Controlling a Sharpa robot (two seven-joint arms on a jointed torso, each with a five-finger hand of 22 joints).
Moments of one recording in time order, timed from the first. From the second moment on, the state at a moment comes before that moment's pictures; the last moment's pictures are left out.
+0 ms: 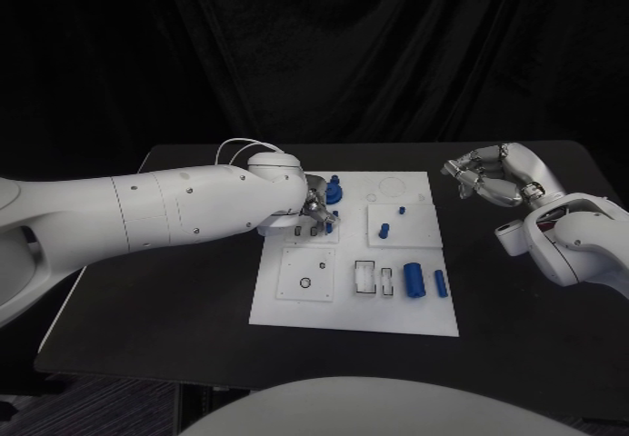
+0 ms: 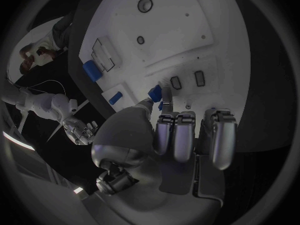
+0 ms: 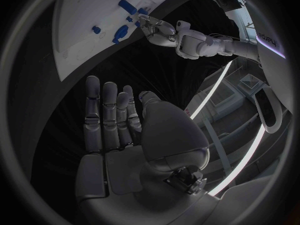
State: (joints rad) left arm 1.35 -0.52 -0.21 1.36 -1.16 0.12 -0.61; left_hand 1.09 0.12 0.05 0.23 0.20 0.92 0.04 0.46 0.86 1.47 -0.03 1.57 1.31 1.47 -0.08 1.57 1.31 0.02 1.47 0.04 1.50 1.31; right arm 1.28 -1.01 -0.25 1.53 -0.70 -0.60 0.42; right_hand 1.30 0.09 0.01 0.29 0.57 0.95 0.12 0.31 0.28 0.82 0.05 1.08 0.87 1.02 0.01 1.00 0.69 0.17 1.04 0.12 0.53 1.17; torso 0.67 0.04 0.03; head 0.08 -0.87
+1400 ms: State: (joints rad) left arm 1.35 -0.53 -0.21 1.37 -1.16 0.15 -0.61; left_hand 1.07 0.10 0.09 0.21 0.22 0.98 0.03 0.39 0.87 1.47 -0.03 1.57 1.31 1.47 -0.08 1.57 1.31 0.02 1.47 0.04 1.50 1.31; right arm 1.28 -1.01 -0.25 1.52 -0.70 -0.60 0.41; right_hand 1.30 0.09 0.02 0.29 0.57 0.95 0.12 0.31 0.28 0.82 0.06 1.08 0.86 1.02 0.01 1.00 0.69 0.17 1.04 0.12 0.53 1.17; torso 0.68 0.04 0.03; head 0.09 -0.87
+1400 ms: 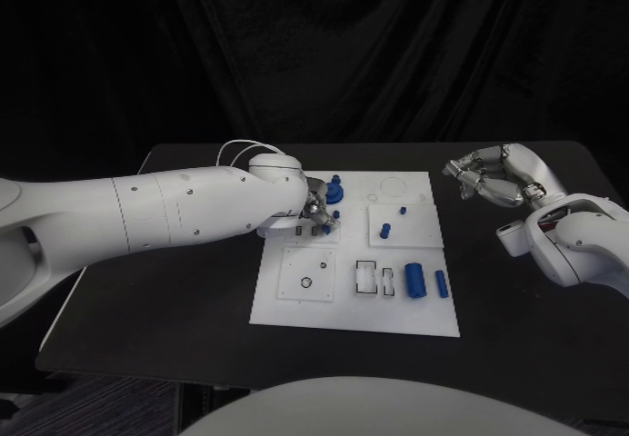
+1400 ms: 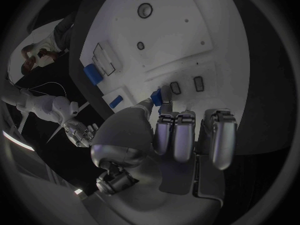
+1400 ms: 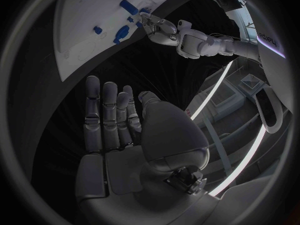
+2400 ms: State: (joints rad) left arm 1.35 -0.56 -0.21 1.38 -1.16 0.14 -0.60; left_hand 1.05 0.02 0.39 0.05 0.42 1.02 0.03 0.32 0.93 1.47 -0.04 1.57 1.31 1.47 -0.09 1.57 1.31 0.02 1.47 0.03 1.50 1.31; right arm 1.27 -1.00 -0.25 1.51 -0.70 -0.58 0.40; right_hand 1.30 0.09 0.02 0.29 0.57 0.95 0.12 0.31 0.28 0.83 0.06 1.08 0.86 1.03 0.00 1.01 0.69 0.17 1.05 0.12 0.53 1.17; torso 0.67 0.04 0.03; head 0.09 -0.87
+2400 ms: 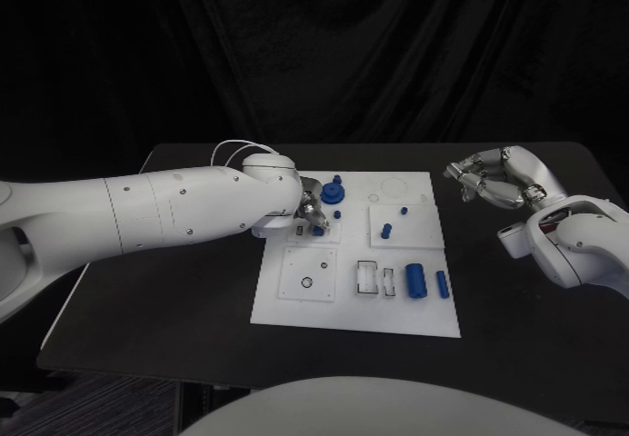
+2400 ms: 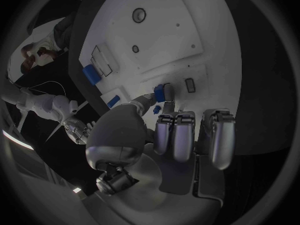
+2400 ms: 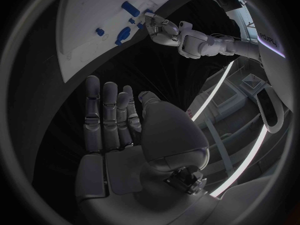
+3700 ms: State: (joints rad) left arm 1.34 -0.58 -0.21 1.38 -1.16 0.13 -0.62; left_hand 1.00 0.02 0.43 0.04 0.41 1.03 0.03 0.30 0.95 1.47 -0.04 1.57 1.31 1.47 -0.09 1.57 1.31 0.02 1.47 0.03 1.50 1.31; right arm 1.27 -1.00 -0.25 1.51 -0.70 -0.58 0.39; right_hand 1.30 0.09 0.02 0.29 0.57 0.95 0.12 0.31 0.28 0.83 0.05 1.08 0.86 1.03 0.00 1.01 0.69 0.17 1.05 0.12 0.53 1.17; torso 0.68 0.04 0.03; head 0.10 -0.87
